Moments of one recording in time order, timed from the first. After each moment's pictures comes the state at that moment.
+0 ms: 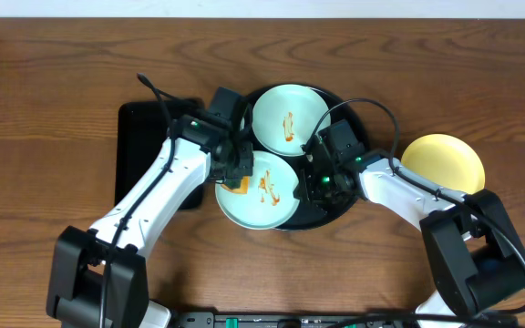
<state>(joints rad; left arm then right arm) -0.41 1.64 1.20 -0.89 0.10 -0.42 0.47 1.79 0.94 -0.40 -0.49 0.40</state>
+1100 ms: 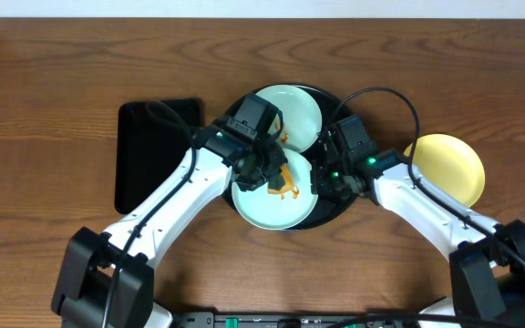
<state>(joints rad) -0.54 1.64 1.19 -0.74 0.23 -1.10 0.46 1.64 0.95 -0.48 -0.25 0.44</state>
